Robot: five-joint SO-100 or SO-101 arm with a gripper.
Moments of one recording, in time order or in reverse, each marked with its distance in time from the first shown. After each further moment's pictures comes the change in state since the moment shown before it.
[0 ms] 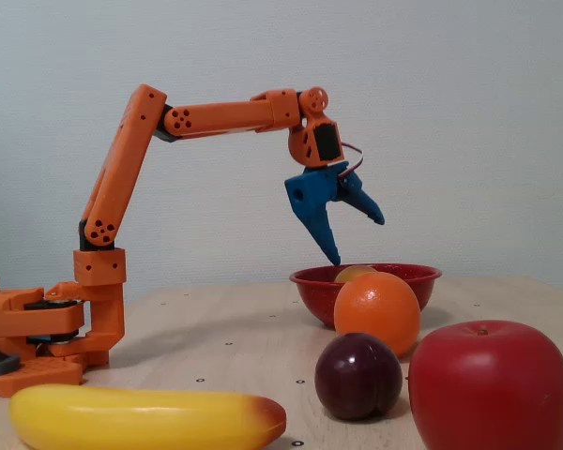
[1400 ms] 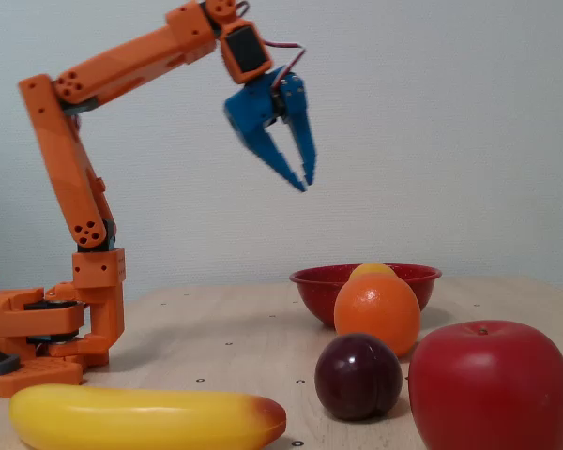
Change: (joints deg) arm 19.3 43.8 26.9 3.6 13.4
